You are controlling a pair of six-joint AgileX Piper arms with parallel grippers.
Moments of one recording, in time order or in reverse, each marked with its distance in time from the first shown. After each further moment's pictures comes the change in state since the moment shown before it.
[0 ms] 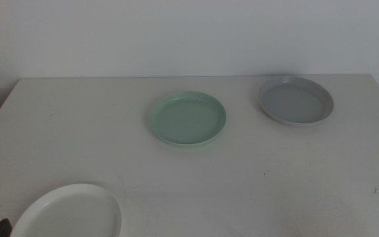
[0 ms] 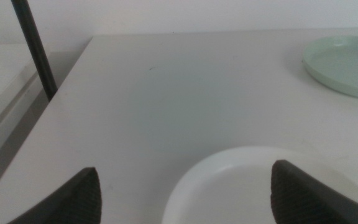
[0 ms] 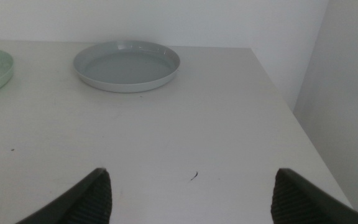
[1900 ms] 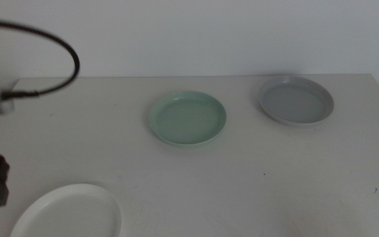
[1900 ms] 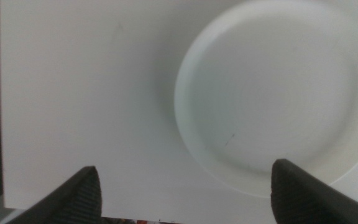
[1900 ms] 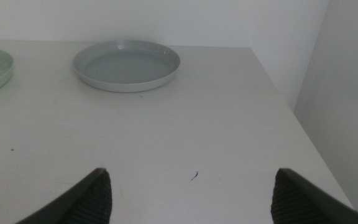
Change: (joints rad) left arm 0.000 1.134 -0.988 -0.003 0.929 -0.010; right arm 0.000 0.000 0.000 0.000 0.000 0.000
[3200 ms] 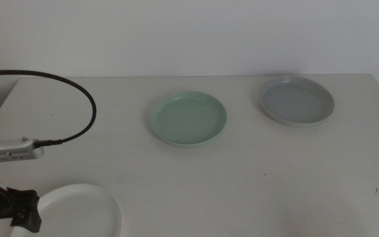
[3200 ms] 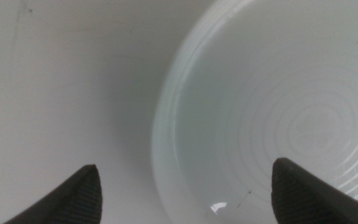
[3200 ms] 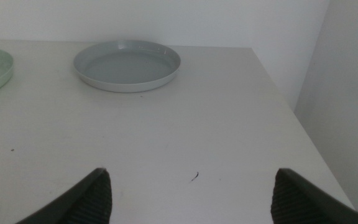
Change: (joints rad) left arm 0.160 0.305 0.241 -0.214 -0.383 0.296; right arm 0.000 0.000 0.000 0.000 0.000 0.000
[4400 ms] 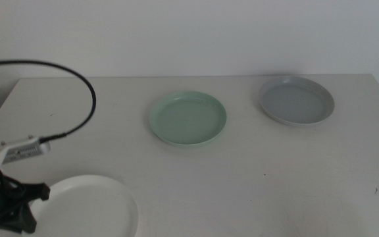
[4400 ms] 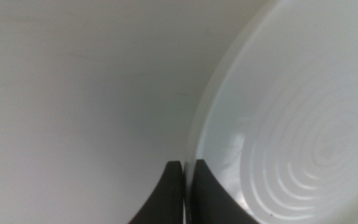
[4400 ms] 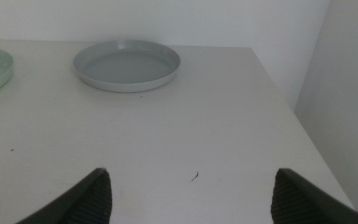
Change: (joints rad) left arm 0.020 0.109 -0.046 -0.124 0.046 0.001; right arm 0.000 0.000 0.000 0.000 0.000 0.000
